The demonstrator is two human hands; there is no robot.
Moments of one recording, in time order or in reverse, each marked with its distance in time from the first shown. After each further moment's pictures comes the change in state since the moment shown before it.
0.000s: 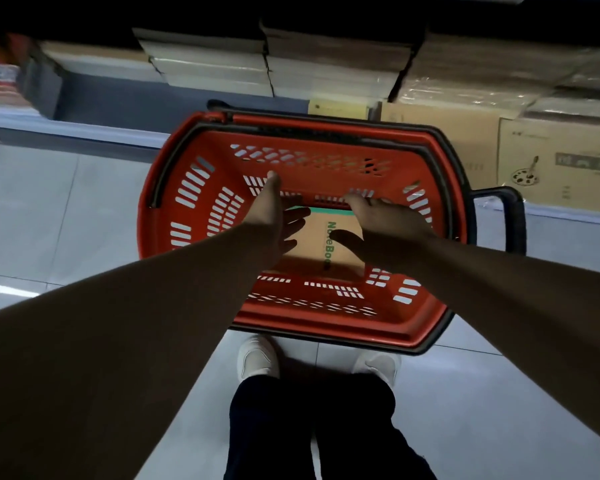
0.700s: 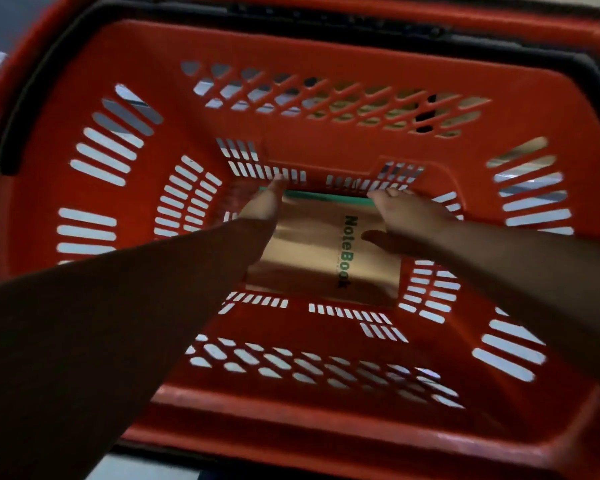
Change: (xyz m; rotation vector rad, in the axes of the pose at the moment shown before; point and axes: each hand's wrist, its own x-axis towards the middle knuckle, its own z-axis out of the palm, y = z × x) left_hand 0.209 -0.077 -0.043 0.188 0.314 0.168; right_hand 0.128 0.087 0.165 -0.069 -0.240 0.116
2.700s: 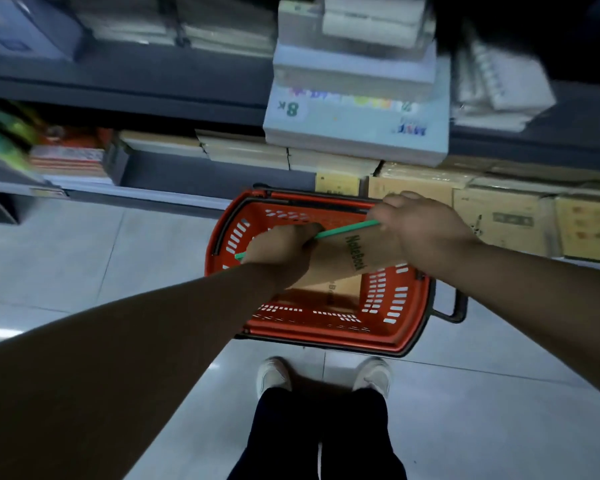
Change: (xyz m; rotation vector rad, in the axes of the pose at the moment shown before) left_hand -0.304 0.194 -0.128 0.955 -0.191 0.804; right_hand -0.285 -0.097 -0.298 -0.118 0.355 -0.213
